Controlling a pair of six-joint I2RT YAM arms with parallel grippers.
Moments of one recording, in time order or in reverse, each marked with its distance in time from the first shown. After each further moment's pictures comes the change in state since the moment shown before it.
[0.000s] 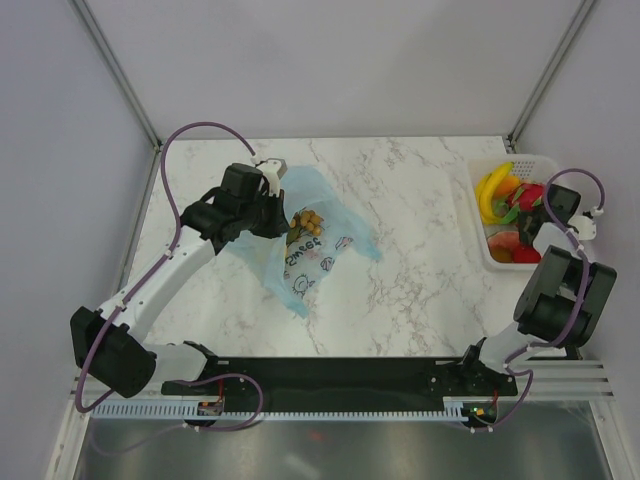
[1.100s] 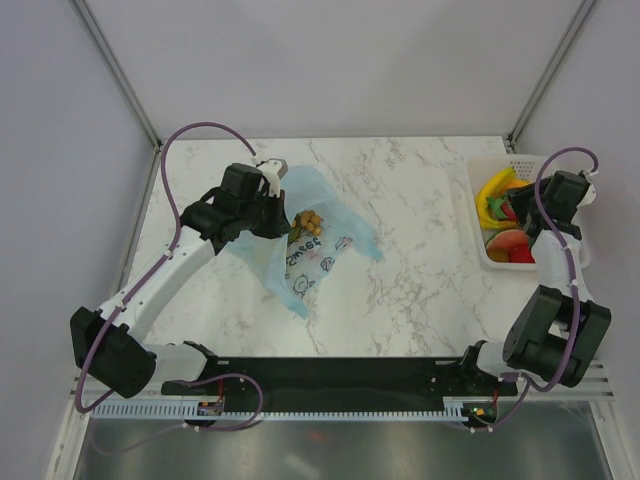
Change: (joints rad) left arm 0.000 -0.001 0.000 0.001 0.023 0.000; right arm 0.061 -0.259 -0.003 0.018 -0.248 -0.286
